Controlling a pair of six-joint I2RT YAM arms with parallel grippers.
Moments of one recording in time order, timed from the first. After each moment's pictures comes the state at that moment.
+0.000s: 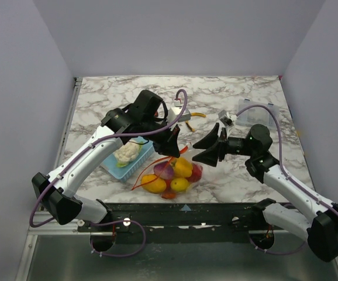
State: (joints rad) left arm -0.71 1.38 1.50 -0.97 0.72 0.08; right arm 0.45 0.98 0.57 0.42 -0.96 0.43
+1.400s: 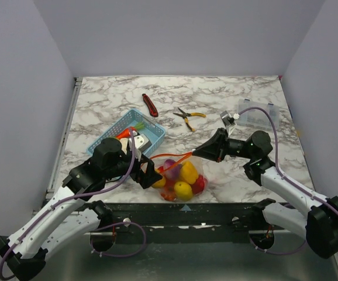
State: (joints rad) left arm -0.71 0.67 0.79 -0.60 0.38 -0.15; right arm 0.45 1.04 0.48 0.75 -0.95 0.76
